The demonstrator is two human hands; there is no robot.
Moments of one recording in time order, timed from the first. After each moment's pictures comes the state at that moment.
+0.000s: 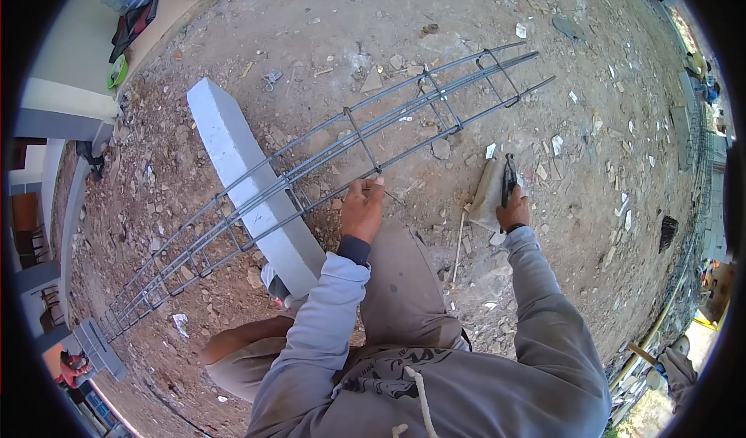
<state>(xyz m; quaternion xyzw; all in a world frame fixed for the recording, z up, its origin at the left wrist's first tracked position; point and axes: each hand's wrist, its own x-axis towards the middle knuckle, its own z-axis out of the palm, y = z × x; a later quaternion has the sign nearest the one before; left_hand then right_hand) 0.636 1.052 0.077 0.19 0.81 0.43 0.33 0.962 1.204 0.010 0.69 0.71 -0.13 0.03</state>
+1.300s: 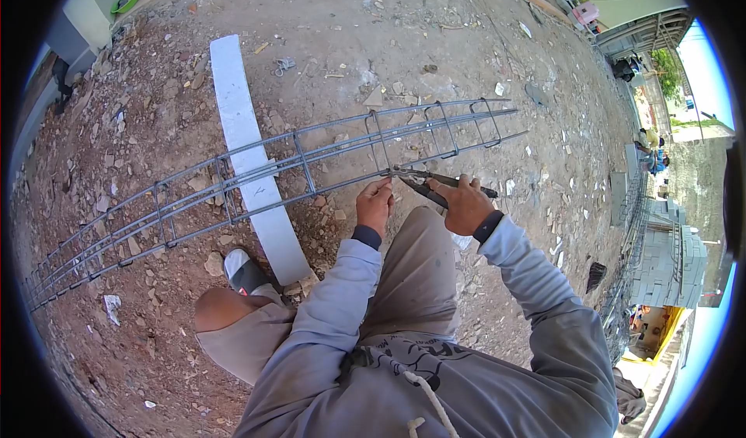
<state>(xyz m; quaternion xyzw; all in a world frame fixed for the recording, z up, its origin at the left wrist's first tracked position) 0.650 1.048 0.056 -0.06 0.46 0.71 0.53 0.756 1.151 0.211 0.33 0.89 -0.05 0.31</state>
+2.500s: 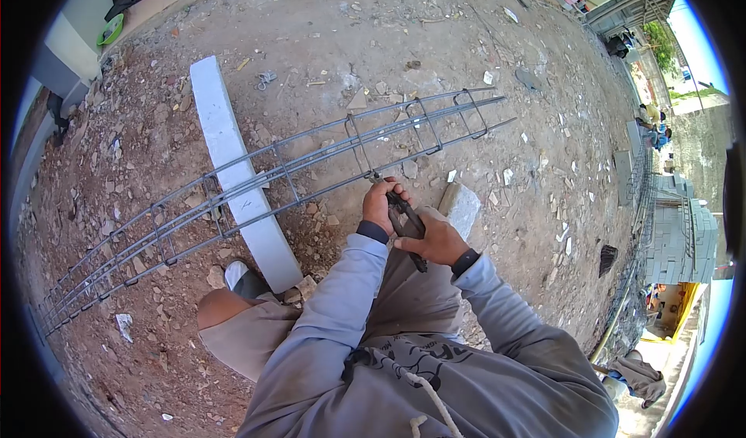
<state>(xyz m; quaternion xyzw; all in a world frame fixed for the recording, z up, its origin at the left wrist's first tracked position) 0.672 1.083 0.054 -0.19 0.20 0.73 0.62 0.777 1.103 0.205 0.50 0.73 -0.41 0.24</state>
